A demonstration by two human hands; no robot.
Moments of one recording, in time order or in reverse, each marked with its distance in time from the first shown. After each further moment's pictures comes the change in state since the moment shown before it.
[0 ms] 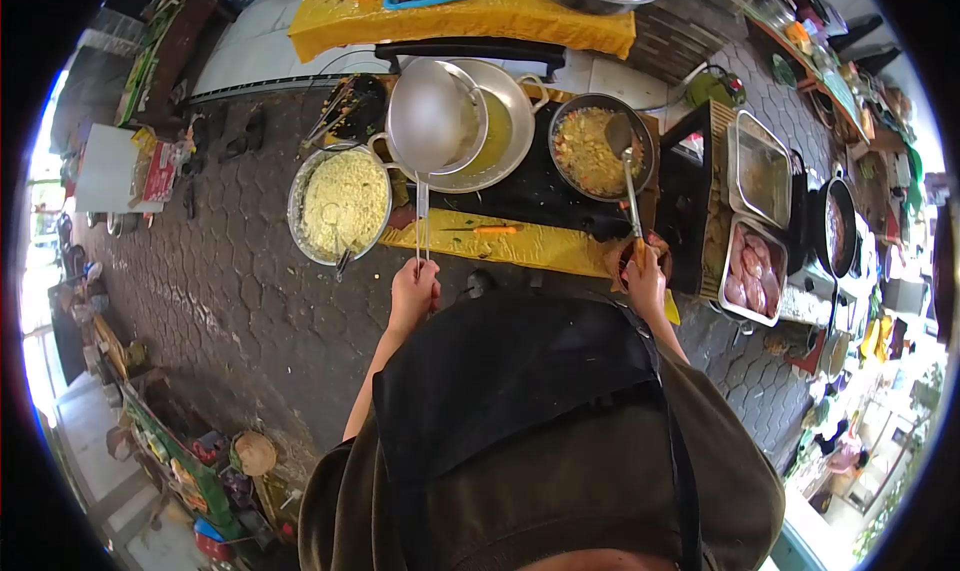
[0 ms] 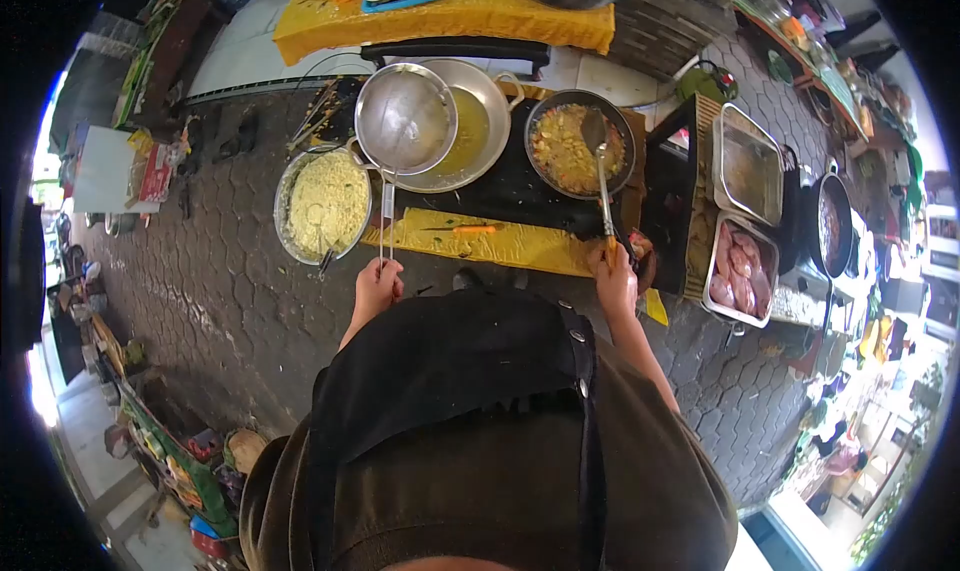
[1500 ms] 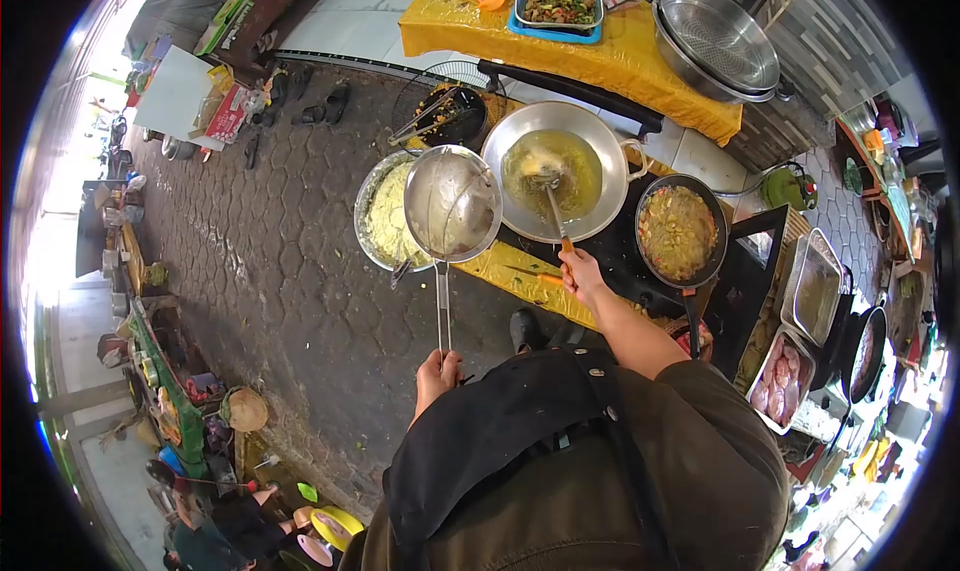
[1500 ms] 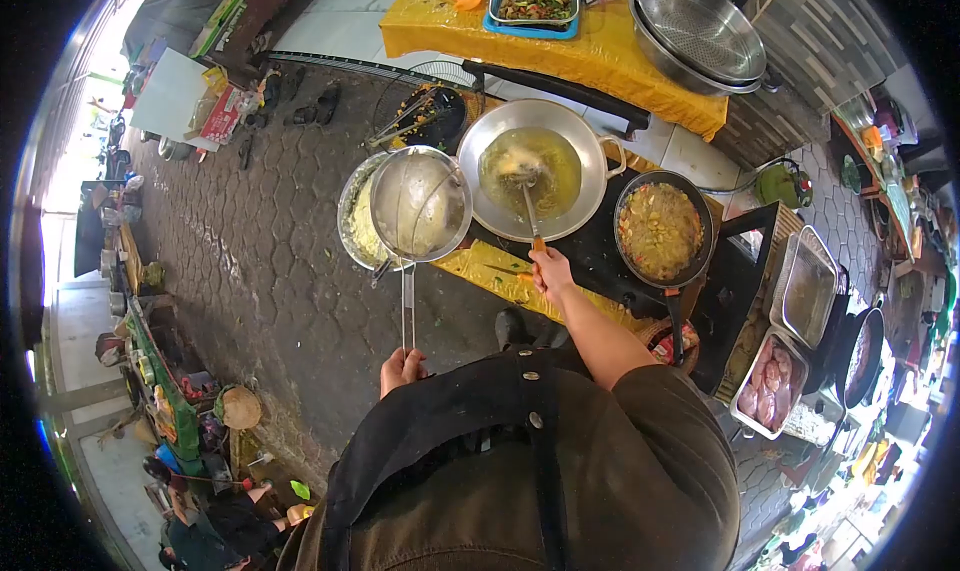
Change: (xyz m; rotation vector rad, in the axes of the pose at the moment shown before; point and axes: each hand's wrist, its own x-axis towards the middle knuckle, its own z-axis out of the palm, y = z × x) left_hand -0.074 -0.028 -0.041 -0.082 0.395 -0.237; right_hand 0.084 -0.170 0.221 0.957 -0.830 0.448
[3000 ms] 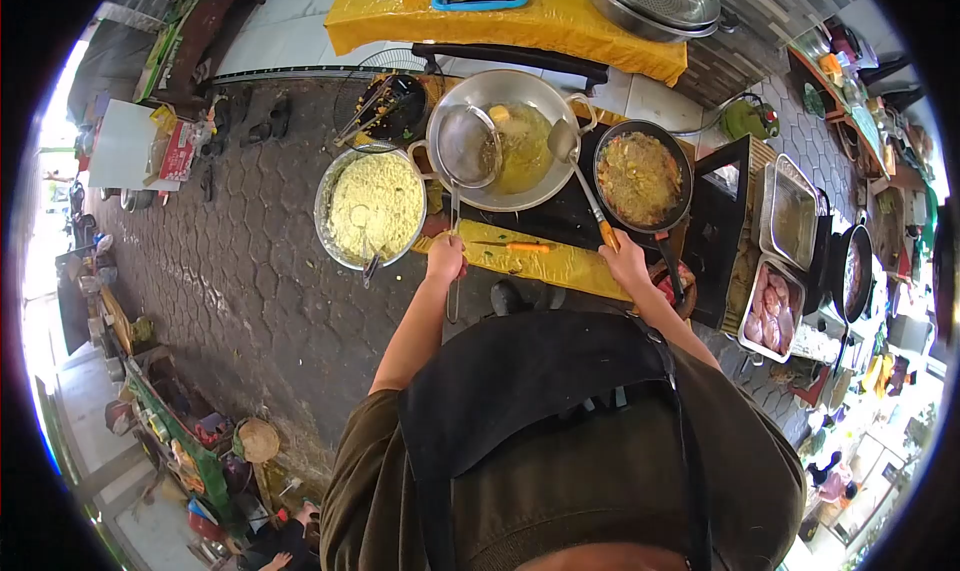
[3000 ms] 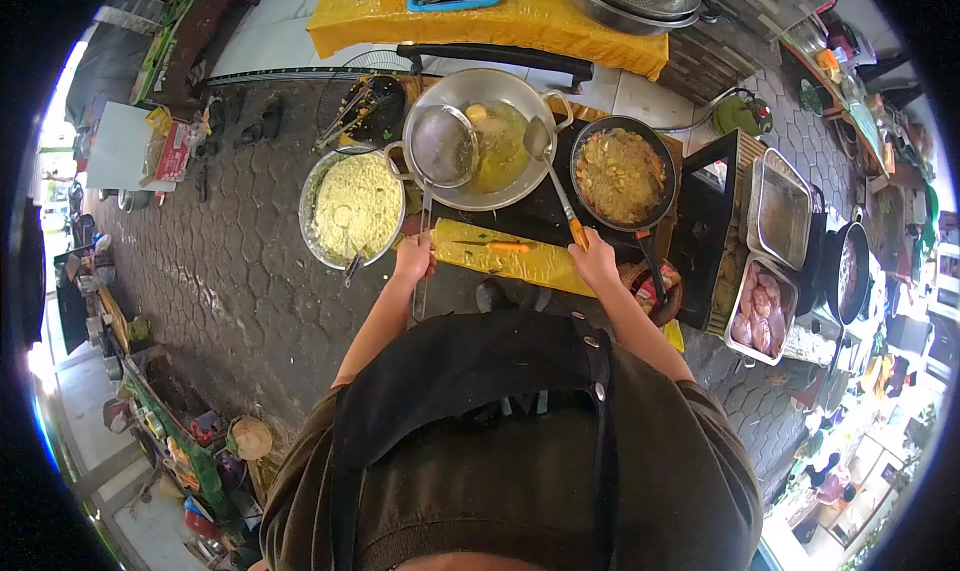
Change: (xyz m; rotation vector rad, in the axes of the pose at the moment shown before) left_hand 0.196 0.014 0.103 0.283 -0.319 0.030; right_hand -0.110 -0.027 -0.102 -1.010 0.456 -0.427
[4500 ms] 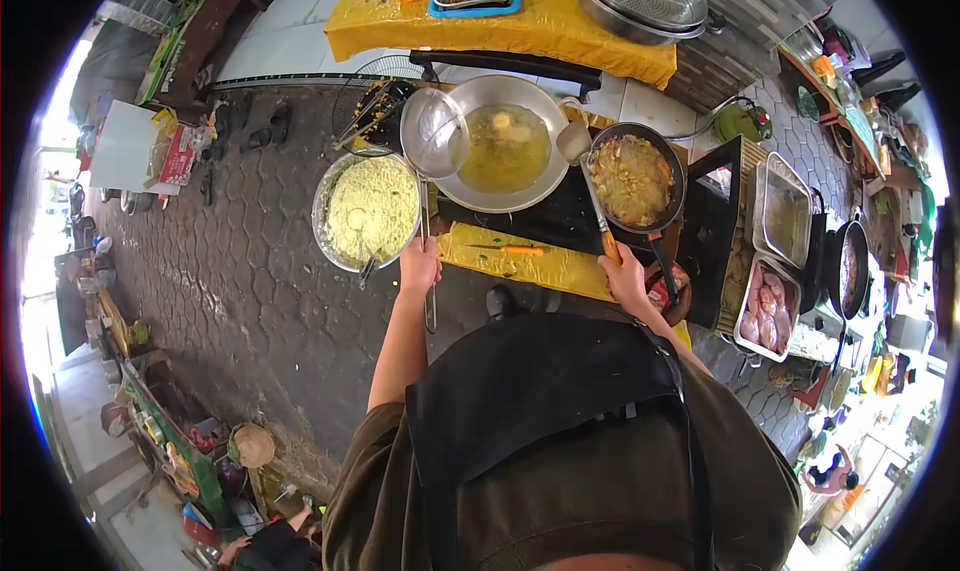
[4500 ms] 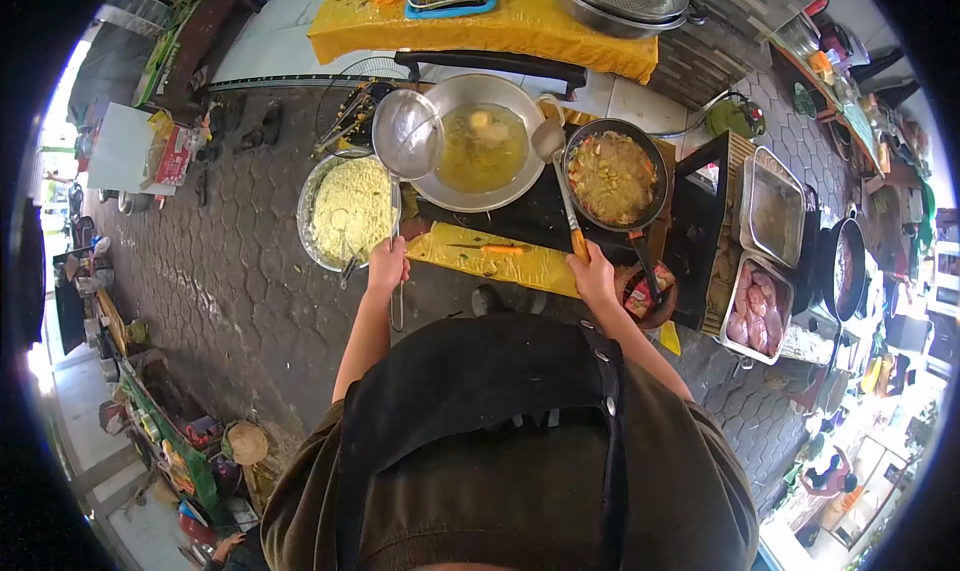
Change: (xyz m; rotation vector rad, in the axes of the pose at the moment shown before) left_hand -0.049 0.019 -0.031 -0.028 0.139 0.123; right_hand -0.031 0.025 0.008 0.243 0.107 0.045
